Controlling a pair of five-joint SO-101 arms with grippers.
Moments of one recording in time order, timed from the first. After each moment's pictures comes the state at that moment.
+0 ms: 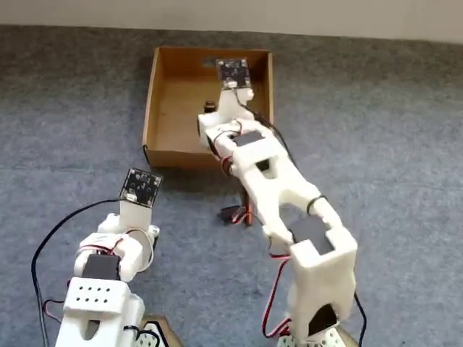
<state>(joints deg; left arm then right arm) -3.1 -72.0 88.4 48.1 -12.0 -27.1 21.9 5.2 18.9 -11.1</state>
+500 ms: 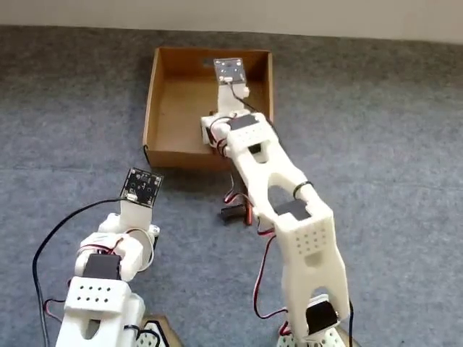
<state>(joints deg) -3.1 -72.0 88.4 48.0 -12.0 -25.7 40.4 -19.7 39.8 -11.1</state>
